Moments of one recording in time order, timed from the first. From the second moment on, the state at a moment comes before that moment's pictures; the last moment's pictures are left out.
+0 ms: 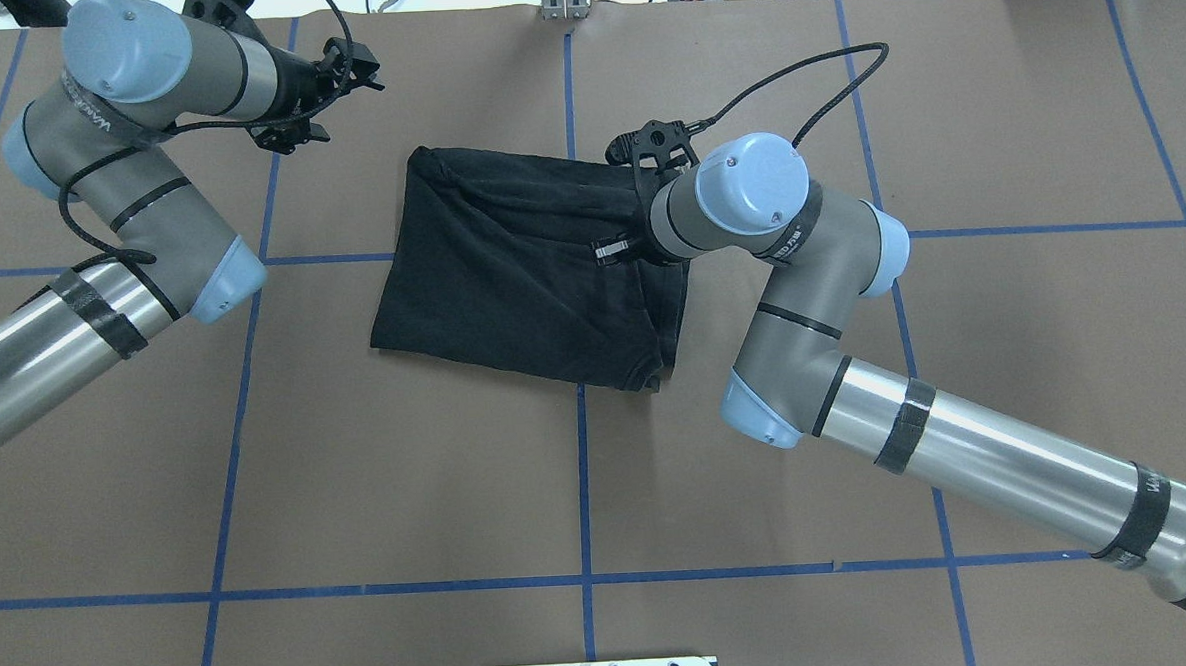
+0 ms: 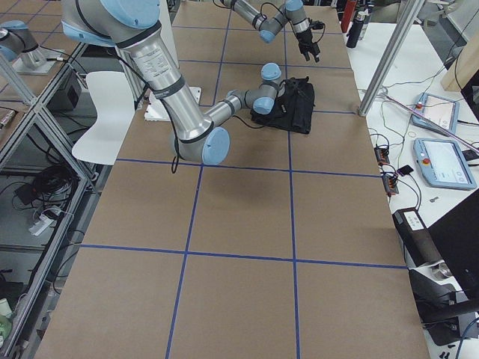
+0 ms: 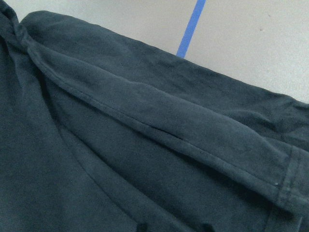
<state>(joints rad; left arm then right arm) -0.90 -2.22 -1.24 -2.38 -1.88 -1.63 0.61 -0.86 1.32 -0.94 1.80 0.91</state>
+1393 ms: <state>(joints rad) -0.90 -2.22 -1.24 -2.38 -1.88 -1.63 0.58 -0.86 1.30 -0.94 1.71 0.90</state>
